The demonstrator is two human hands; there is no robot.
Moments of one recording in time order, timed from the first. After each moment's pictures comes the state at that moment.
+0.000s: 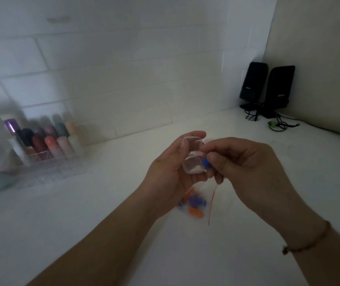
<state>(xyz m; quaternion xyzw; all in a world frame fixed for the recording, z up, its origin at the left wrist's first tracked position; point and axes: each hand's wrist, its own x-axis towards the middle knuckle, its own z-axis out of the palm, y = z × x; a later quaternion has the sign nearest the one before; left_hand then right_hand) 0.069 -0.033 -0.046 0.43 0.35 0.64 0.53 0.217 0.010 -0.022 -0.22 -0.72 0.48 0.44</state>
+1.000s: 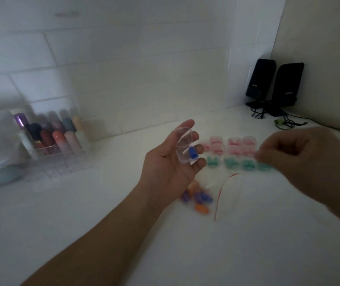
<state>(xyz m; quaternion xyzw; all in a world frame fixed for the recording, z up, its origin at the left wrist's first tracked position) 0.057 -0.022 -0.049 0.29 0.23 0.70 0.61 0.266 0.021 0.004 -0.40 -0.80 0.27 0.35</state>
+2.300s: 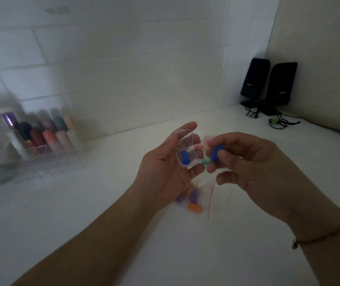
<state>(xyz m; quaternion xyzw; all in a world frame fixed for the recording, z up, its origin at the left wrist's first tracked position) 0.067 -0.029 -0.047 0.31 0.30 0.68 0.59 0.231 0.013 -0.014 -0.25 -0.64 0.63 0.37</state>
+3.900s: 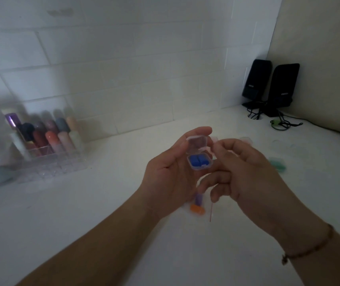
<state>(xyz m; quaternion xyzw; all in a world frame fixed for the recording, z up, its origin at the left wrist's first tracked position) 0.071 -0.034 -0.052 0.38 0.23 0.65 0.61 0.214 -0.001 -0.020 -0.31 -0.57 0.67 0.37</state>
